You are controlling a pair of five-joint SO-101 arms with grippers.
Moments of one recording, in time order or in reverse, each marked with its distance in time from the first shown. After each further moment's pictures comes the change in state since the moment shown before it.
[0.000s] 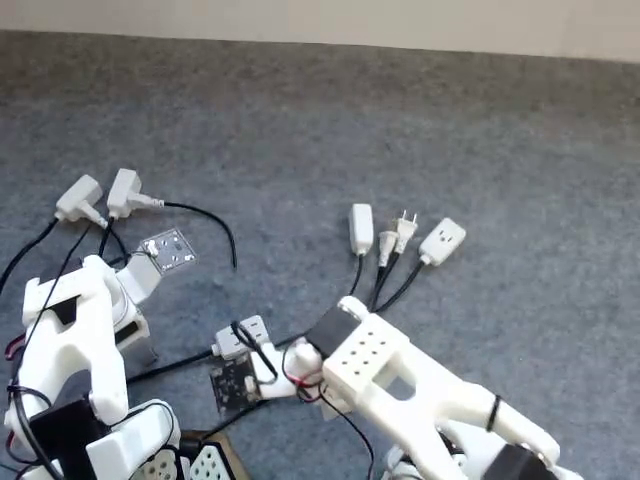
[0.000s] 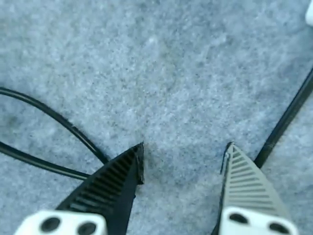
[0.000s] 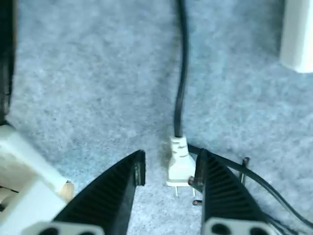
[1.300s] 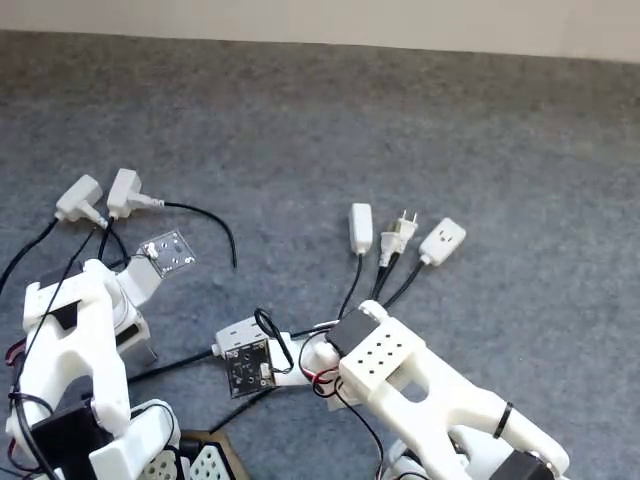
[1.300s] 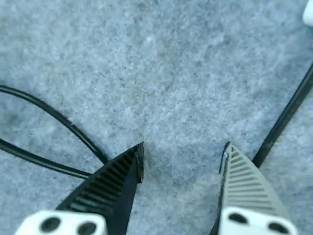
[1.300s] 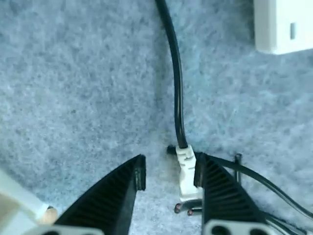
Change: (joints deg) left arm -0.2 -0.1 2.0 -0.4 0.0; right arm 4.7 -3.0 6.7 -8.3 -0.8
